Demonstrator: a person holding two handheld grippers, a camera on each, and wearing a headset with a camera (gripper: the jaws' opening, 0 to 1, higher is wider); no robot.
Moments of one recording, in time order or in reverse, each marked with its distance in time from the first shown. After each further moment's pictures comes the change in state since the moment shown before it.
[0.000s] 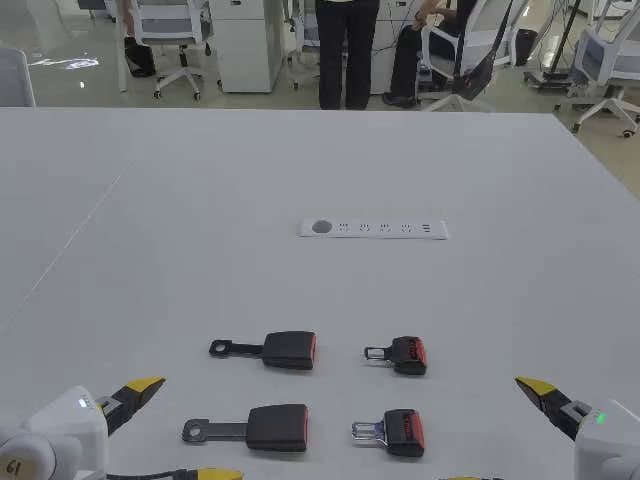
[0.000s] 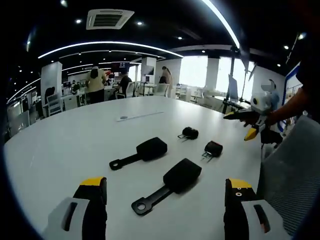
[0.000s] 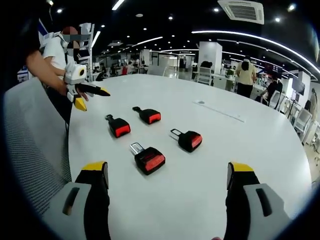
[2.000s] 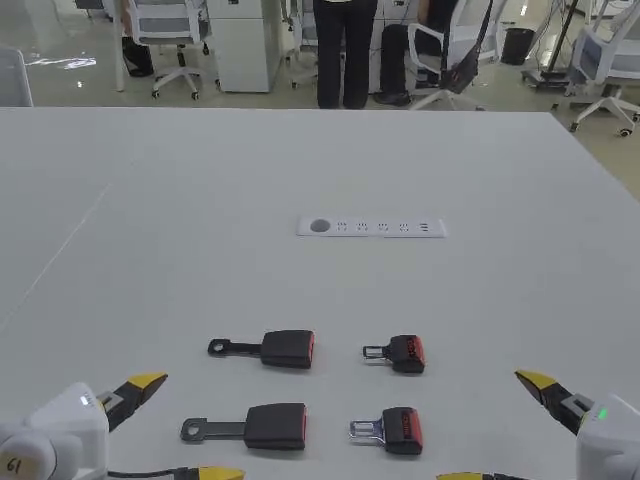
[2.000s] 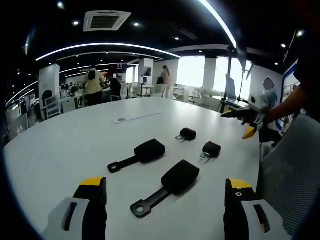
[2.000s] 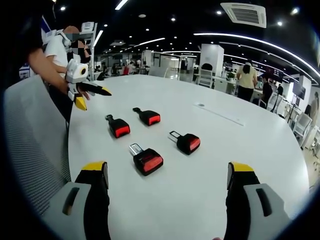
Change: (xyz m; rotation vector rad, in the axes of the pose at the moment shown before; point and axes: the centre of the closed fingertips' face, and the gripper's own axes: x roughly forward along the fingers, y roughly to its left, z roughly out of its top) left arm 0.000 -0.004 0.003 0.011 -0.003 -0.009; right arm -0.002 -0.001 0.003 -0.021 -0.002 0.003
